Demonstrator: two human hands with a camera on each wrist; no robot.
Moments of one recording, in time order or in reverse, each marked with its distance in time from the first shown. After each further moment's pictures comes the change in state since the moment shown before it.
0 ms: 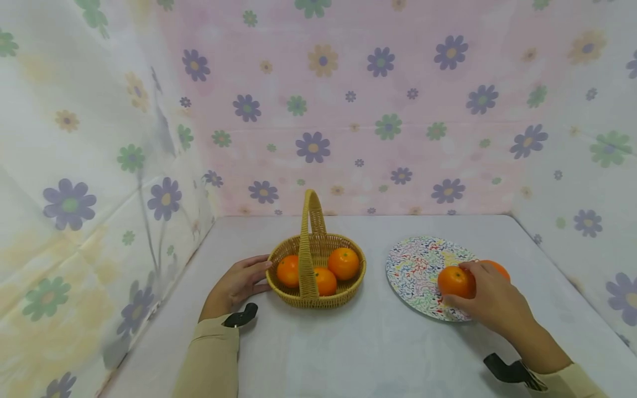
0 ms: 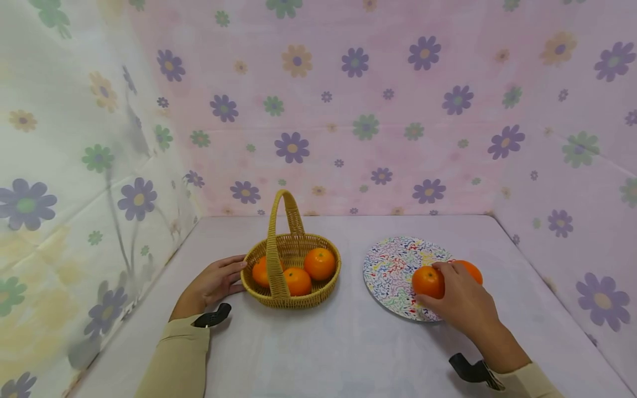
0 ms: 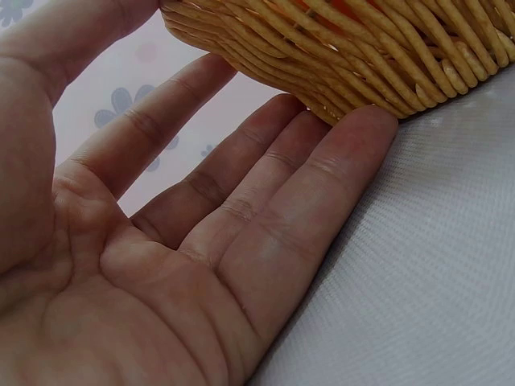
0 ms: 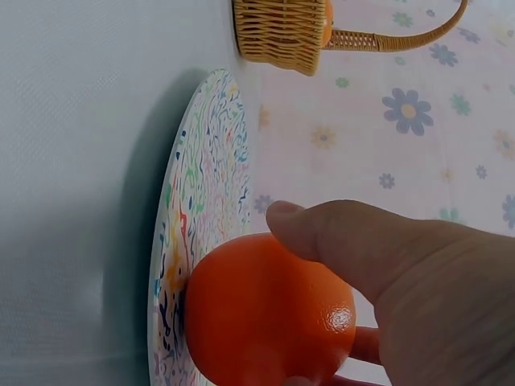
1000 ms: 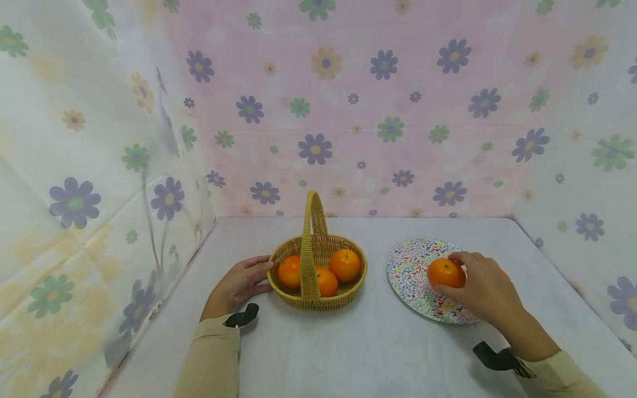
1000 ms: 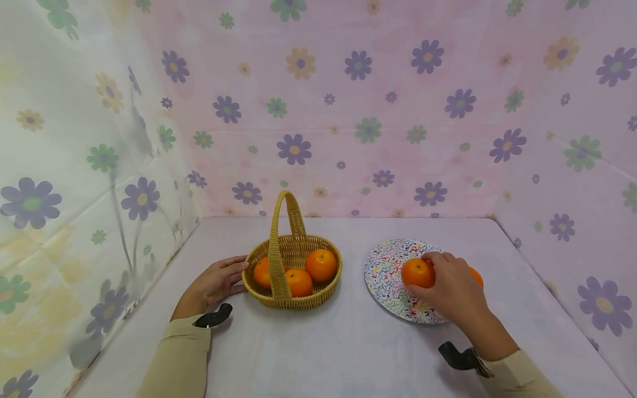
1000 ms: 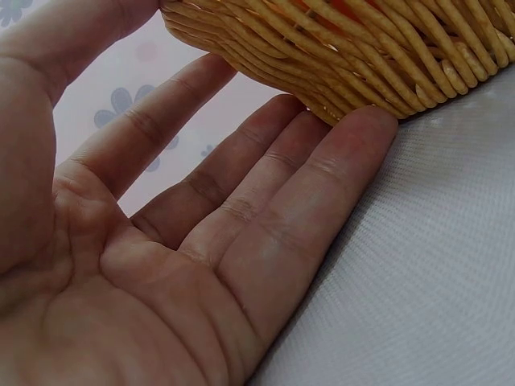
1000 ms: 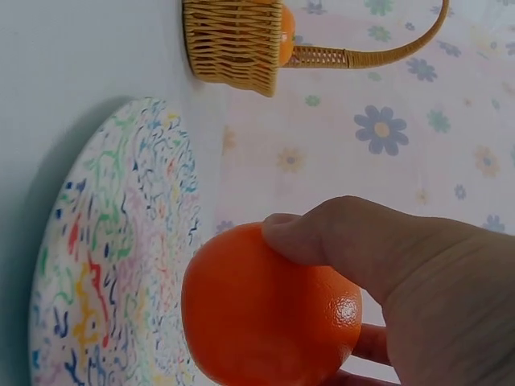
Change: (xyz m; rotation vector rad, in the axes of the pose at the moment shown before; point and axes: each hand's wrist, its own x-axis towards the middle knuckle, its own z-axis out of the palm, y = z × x) left_hand 0.001 0.000 0.001 -0.005 -0.003 0.008; right_hand 0.017 -0.022 -0.007 -0.008 0.122 -0.095
